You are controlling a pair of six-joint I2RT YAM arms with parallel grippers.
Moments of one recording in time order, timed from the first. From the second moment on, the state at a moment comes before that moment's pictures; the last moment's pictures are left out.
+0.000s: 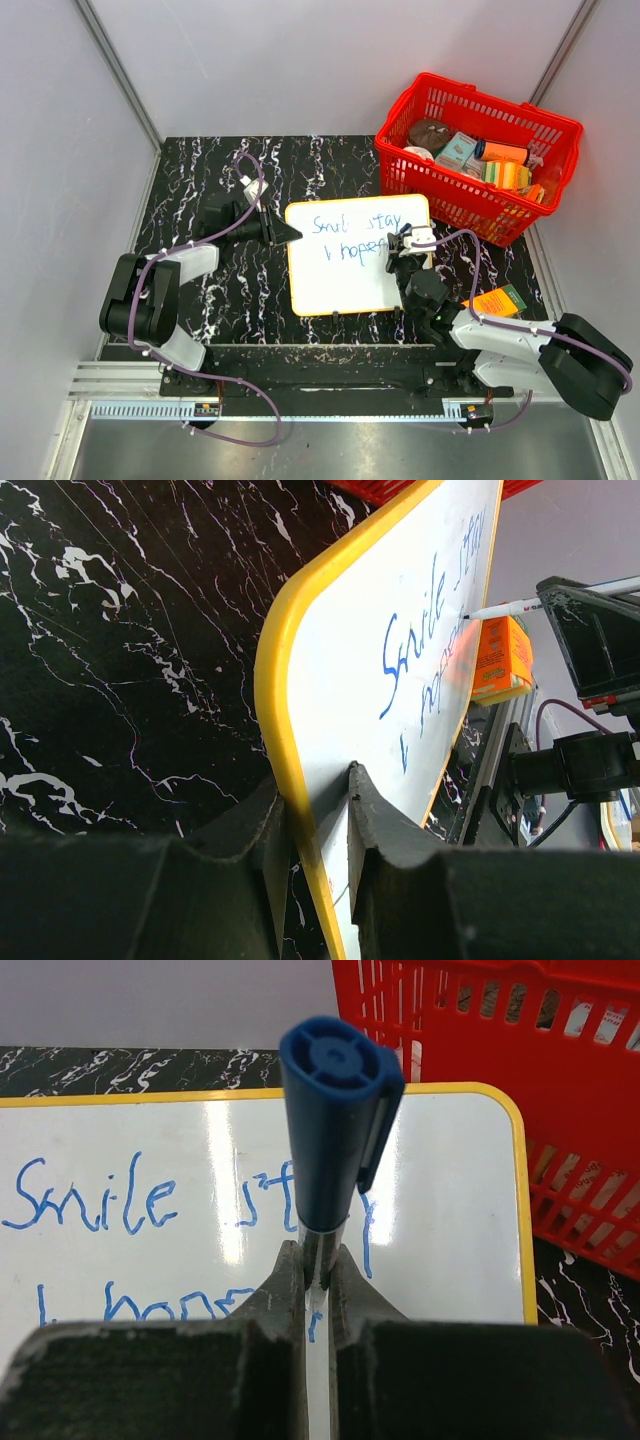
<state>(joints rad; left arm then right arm) -0.19 1.57 0.70 0.45 0.89 -0.45 0.88 1.11 0.29 0.89 0.76 0.02</state>
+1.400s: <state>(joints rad) -0.19 1.57 0.70 0.45 0.89 -0.45 0.88 1.03 0.31 0.70 0.85 0.14</state>
